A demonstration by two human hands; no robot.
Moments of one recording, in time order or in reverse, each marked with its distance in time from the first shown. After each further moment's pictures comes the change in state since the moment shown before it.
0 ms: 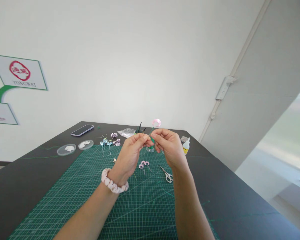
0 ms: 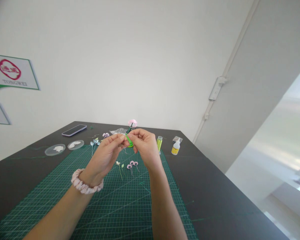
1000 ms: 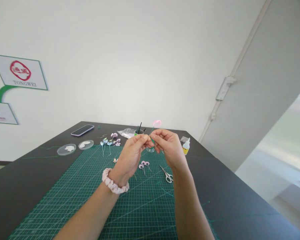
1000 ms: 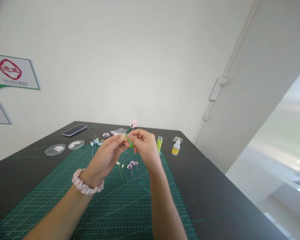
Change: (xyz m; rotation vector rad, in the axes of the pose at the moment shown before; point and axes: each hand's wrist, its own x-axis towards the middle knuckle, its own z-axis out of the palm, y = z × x) left_hand 0.001 -0.002 0.001 -0.015 -0.042 0.000; right_hand 0.000 0.000 0.001 0.028 0.003 0.006
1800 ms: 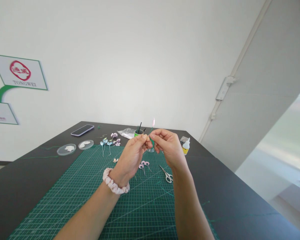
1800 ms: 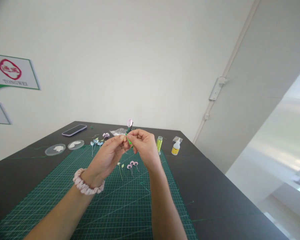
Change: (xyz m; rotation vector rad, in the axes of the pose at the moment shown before) left_hand -0.002 -0.001 0.001 -0.090 -0.021 -0.038; right_hand 0.000 0.000 0.001 0.012 -0.030 -0.009
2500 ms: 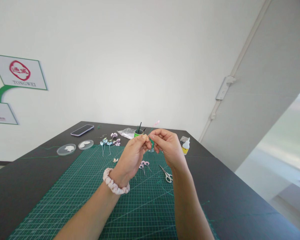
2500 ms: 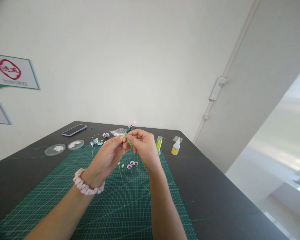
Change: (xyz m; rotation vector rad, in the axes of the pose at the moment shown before) left_hand -0.001 0.000 0.001 -0.022 -0.010 0.002; right_hand 0.000 -0.001 0.001 -0.011 -0.021 0.002
